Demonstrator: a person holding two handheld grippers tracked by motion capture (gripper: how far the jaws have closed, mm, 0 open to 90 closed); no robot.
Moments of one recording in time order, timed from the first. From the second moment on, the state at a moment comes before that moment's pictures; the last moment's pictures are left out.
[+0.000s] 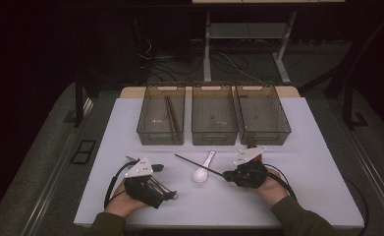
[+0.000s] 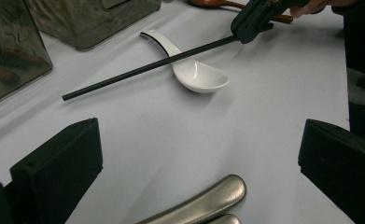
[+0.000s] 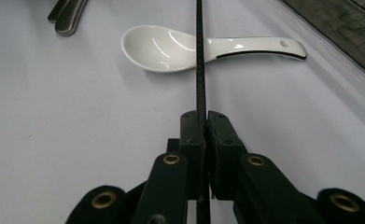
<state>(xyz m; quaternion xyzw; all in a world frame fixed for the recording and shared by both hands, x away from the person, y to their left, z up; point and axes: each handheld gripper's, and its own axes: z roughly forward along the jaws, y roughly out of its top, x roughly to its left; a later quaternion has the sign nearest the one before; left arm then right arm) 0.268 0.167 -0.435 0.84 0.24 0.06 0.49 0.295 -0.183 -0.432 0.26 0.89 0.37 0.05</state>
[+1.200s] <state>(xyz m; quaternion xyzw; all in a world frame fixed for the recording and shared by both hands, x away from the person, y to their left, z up) 0.269 0.169 -0.435 0.84 0.24 0.06 0.49 0.301 -0.191 -0.401 0.27 0.85 0.46 0.06</state>
